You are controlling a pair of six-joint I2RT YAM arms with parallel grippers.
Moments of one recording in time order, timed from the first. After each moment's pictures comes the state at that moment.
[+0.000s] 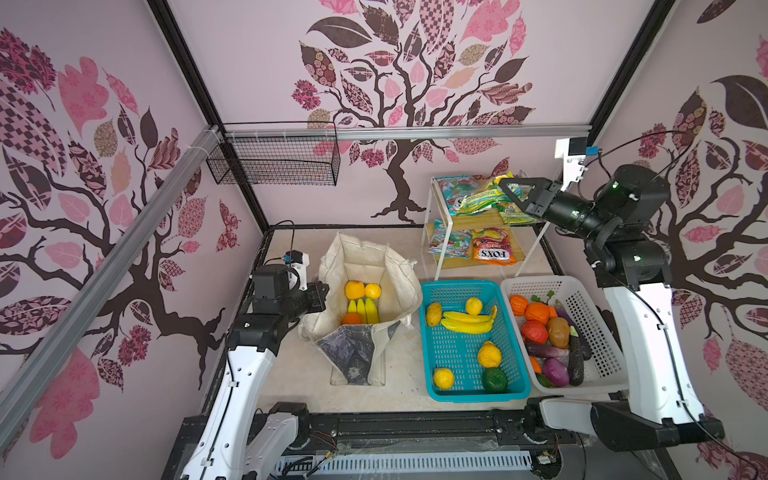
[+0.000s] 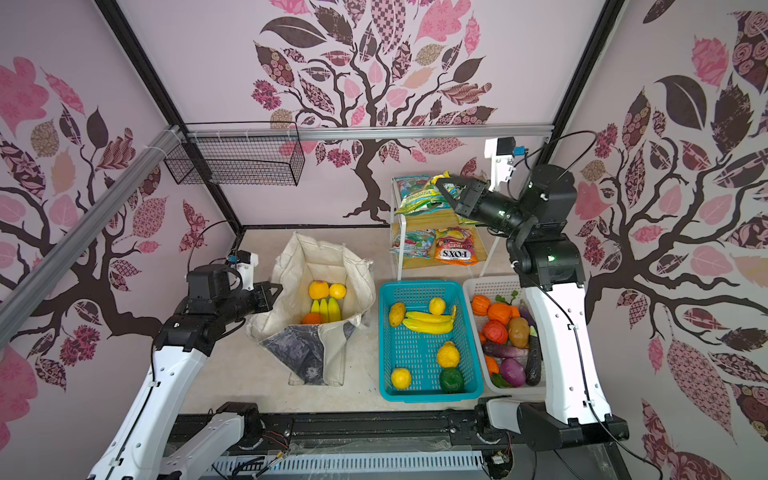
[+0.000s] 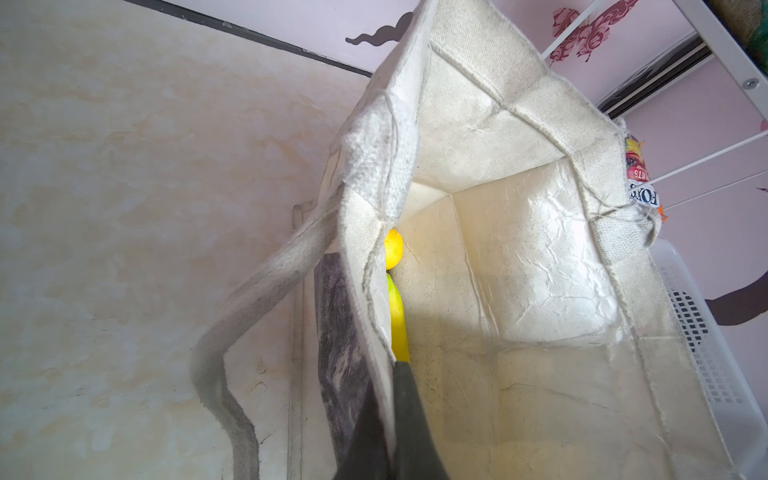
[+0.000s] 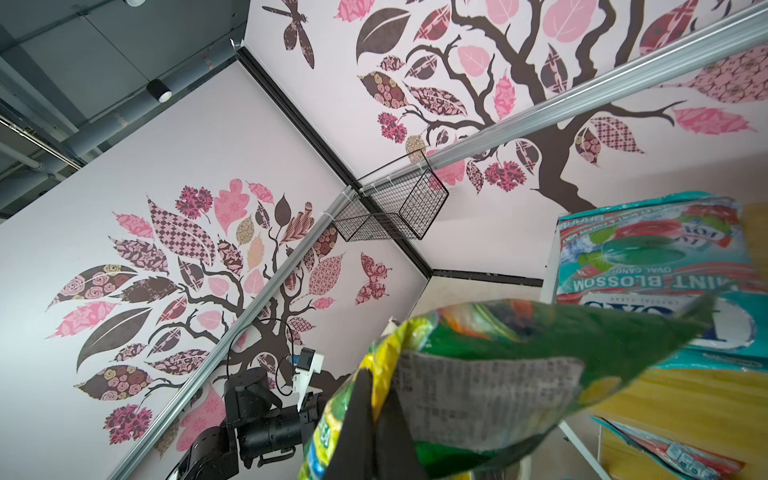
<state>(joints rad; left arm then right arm) -0.07 0.92 0.99 -0.70 0.33 -0.27 0.09 1.29 1.80 -0.46 -0.74 0.70</state>
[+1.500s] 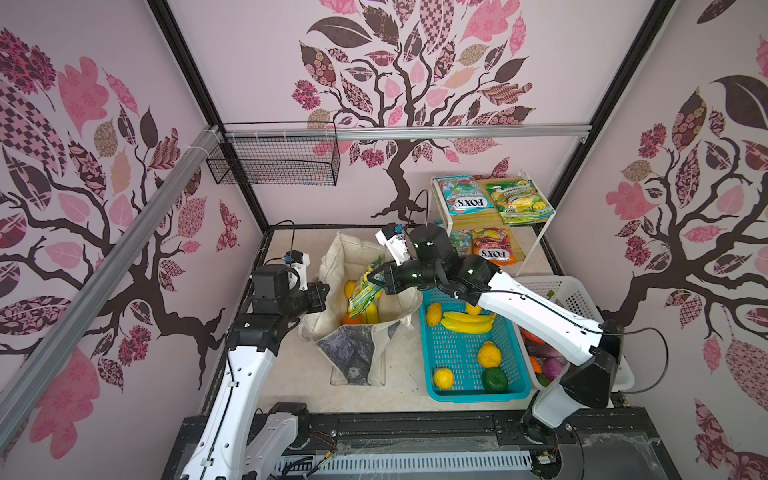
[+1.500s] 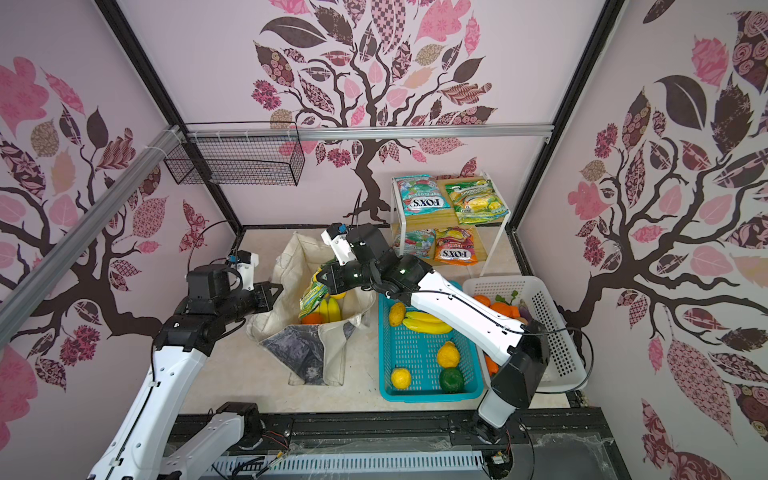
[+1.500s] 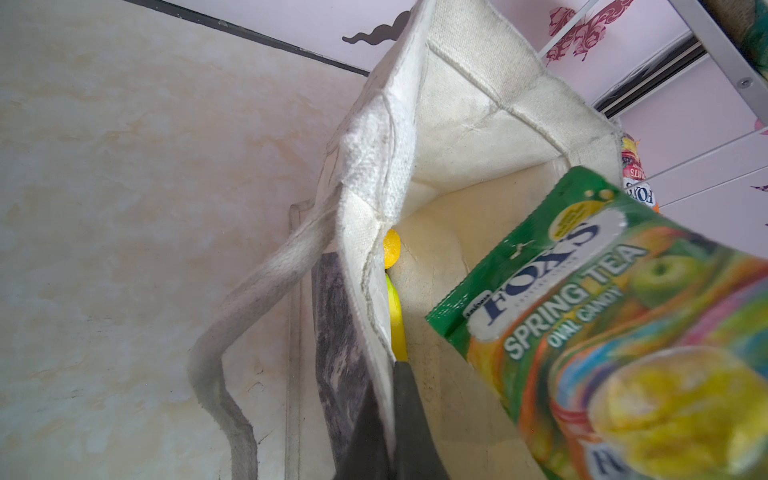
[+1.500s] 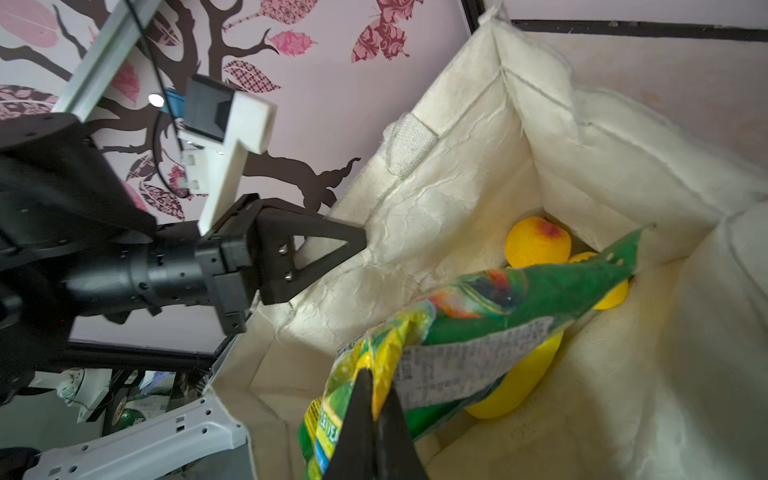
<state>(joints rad) -0.07 0.92 0.99 -0.70 0.34 -0.27 0.87 1.66 1.66 -0.49 -0.34 0.49</state>
